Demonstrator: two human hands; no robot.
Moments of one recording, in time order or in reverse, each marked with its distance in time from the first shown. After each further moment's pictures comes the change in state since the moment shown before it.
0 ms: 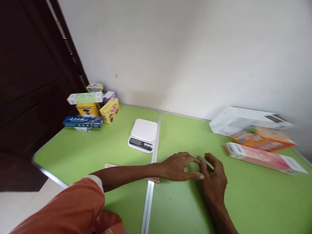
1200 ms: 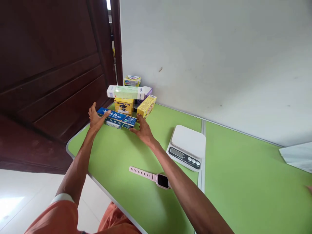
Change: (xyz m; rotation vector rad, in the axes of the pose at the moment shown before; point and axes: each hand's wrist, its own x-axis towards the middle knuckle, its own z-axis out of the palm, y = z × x) left_hand -0.343 -0.136 -0.330 0.303 1.412 -0.658; right_hand -0.050 -0.236 0.362 0.284 -0.886 -0.488
